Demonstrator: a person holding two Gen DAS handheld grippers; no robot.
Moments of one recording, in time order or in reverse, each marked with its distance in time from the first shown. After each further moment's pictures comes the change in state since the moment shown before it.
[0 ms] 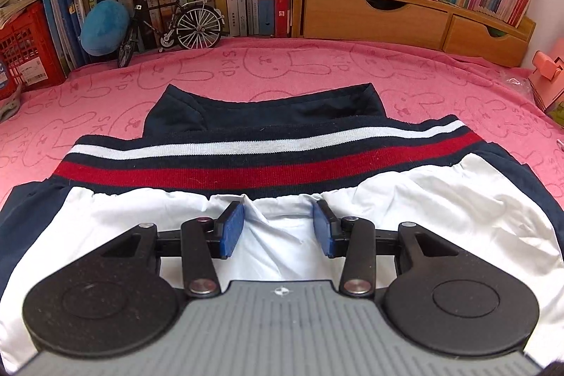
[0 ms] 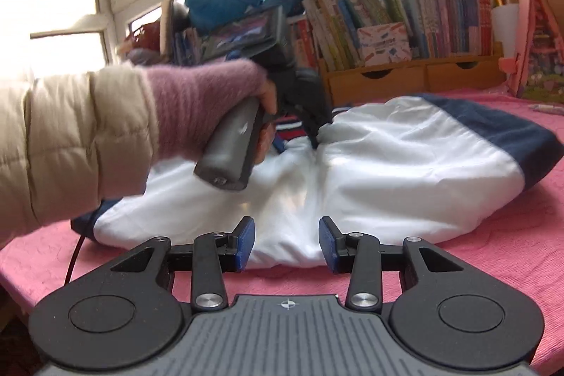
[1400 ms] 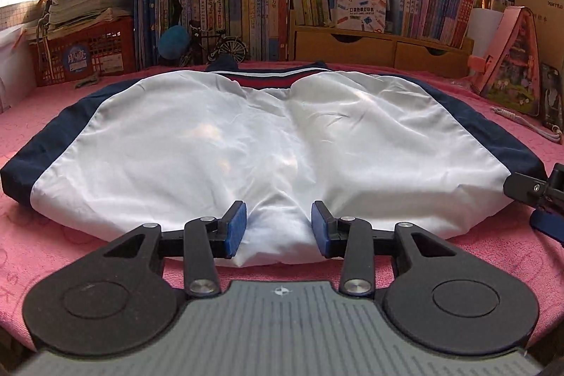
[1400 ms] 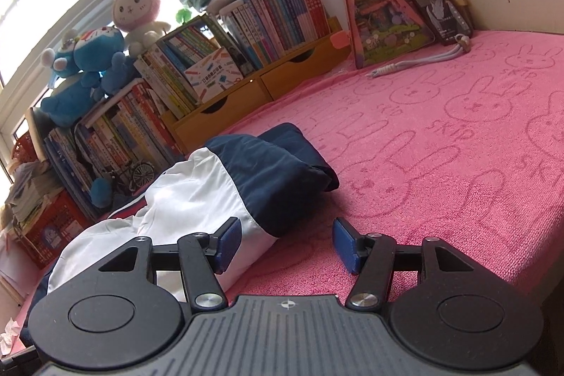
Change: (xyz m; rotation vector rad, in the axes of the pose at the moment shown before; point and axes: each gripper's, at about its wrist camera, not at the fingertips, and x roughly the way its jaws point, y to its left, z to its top) left arm -0.140 -0.056 -0.194 -0.032 -0.308 0.055; right arm -0.023 -0.147 0.007 0.416 -0.010 -0.227
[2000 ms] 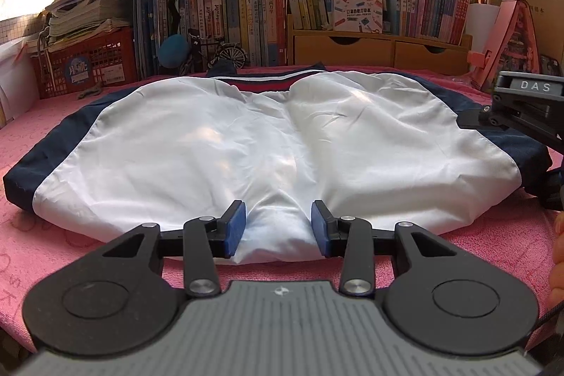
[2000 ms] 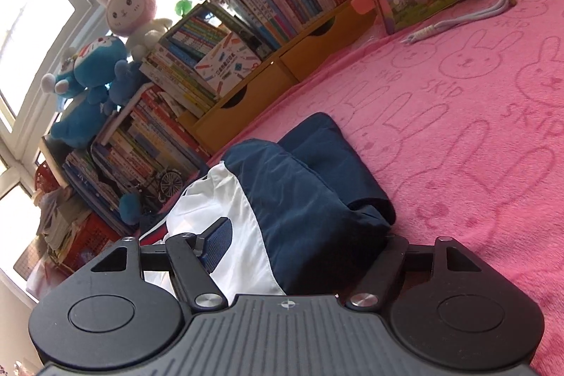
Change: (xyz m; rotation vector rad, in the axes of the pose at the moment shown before) left arm -0.001 -0.005 -0.005 0.026 -0.027 0.013; right arm 0.072 -0.001 0.038 0.137 0.136 0.167
